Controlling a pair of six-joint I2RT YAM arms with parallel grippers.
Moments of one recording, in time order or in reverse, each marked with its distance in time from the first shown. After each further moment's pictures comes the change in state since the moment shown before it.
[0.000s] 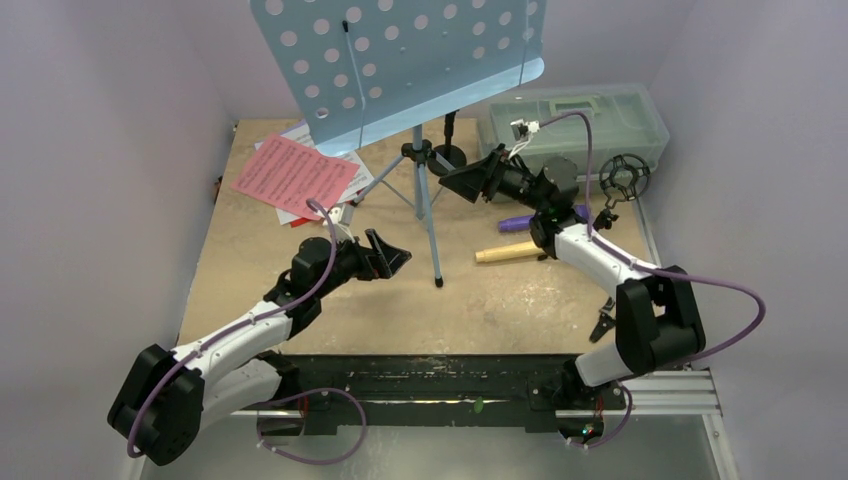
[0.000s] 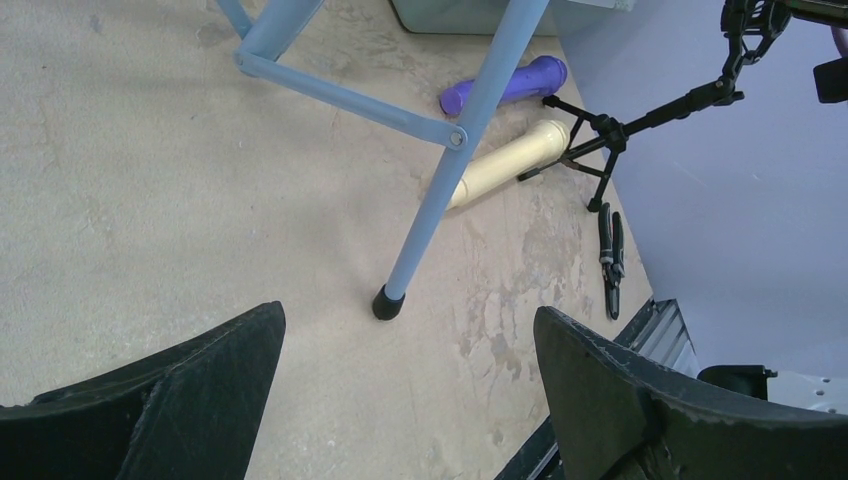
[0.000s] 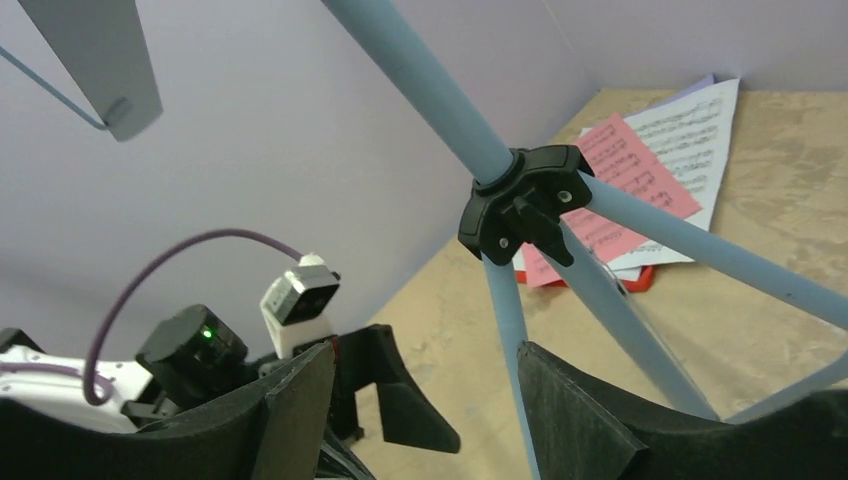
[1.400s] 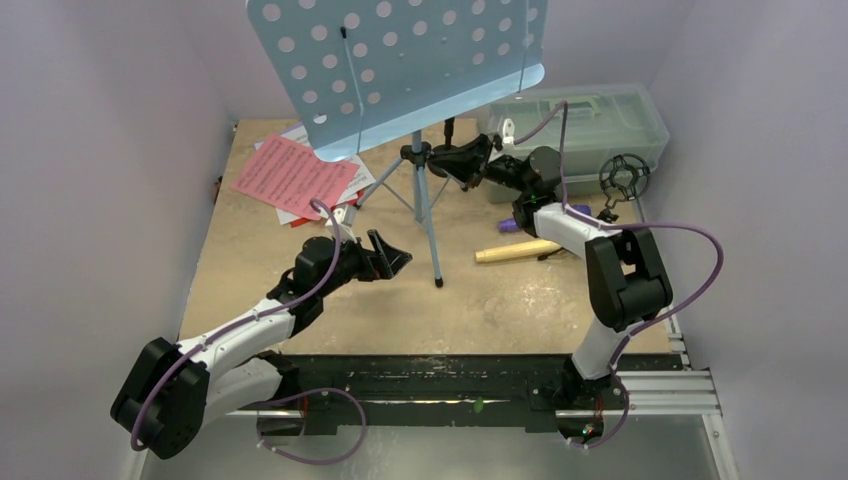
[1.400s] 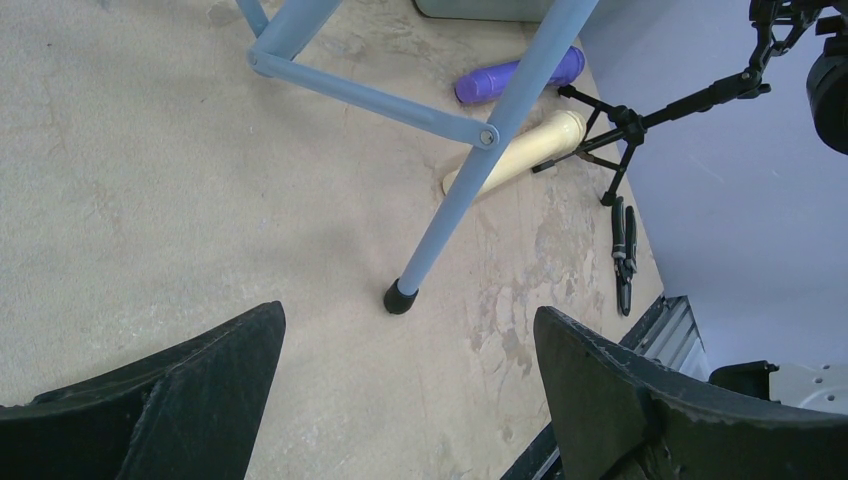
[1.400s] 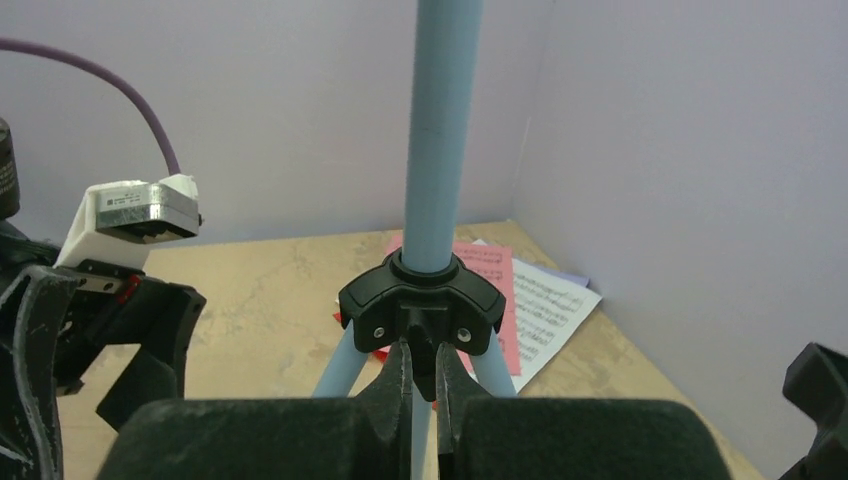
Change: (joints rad) left arm 0.000 0.037 0.000 0.003 -0.002 0.000; right arm 0.013 0.271 0.166 0.311 -0.143 -0.555
